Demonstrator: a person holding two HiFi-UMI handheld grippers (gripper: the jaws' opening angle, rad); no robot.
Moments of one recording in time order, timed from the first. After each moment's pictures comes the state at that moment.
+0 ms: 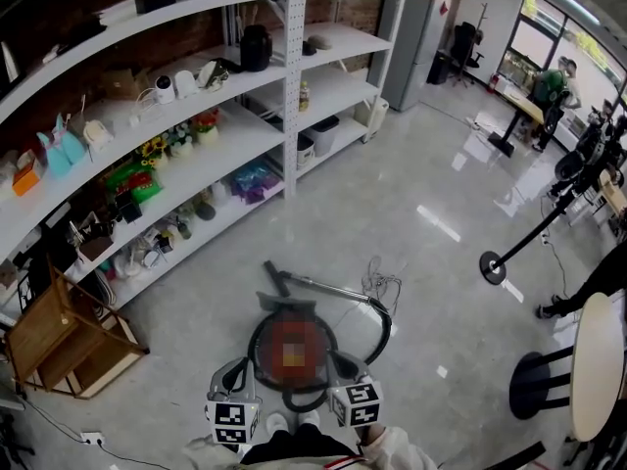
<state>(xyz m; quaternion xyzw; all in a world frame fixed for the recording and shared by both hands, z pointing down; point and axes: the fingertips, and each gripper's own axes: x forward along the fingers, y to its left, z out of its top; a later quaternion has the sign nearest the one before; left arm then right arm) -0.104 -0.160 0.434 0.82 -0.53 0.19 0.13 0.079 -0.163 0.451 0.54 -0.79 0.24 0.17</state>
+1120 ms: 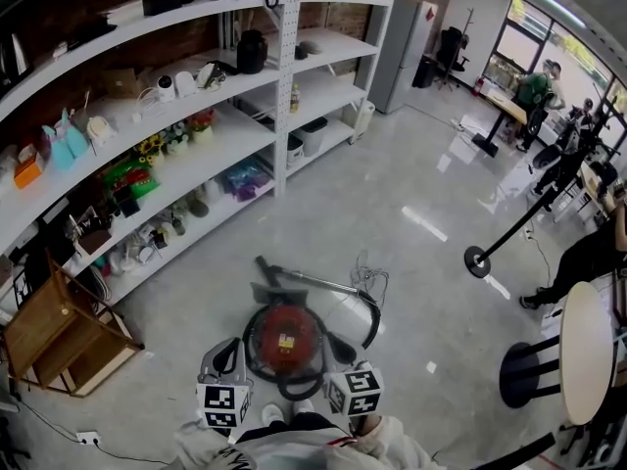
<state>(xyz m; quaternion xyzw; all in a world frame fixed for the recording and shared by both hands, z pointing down) -0.121 -0.151 0.391 0.83 -0.52 0.14 0.10 0.065 -0.144 0.383 0.57 -0.79 0.20 0.12</state>
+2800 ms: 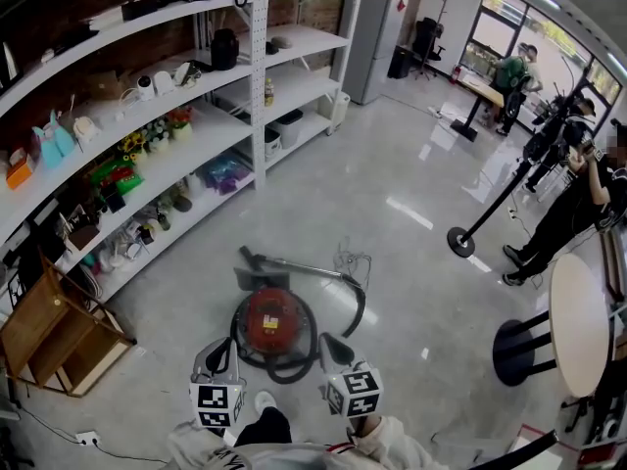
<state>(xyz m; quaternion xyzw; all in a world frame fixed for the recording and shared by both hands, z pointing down) -0.096 -0.080 0.390 0.85 -0.50 0.15 0.09 0.098 -0.056 0.378 0.59 -0.78 0.20 0.11</state>
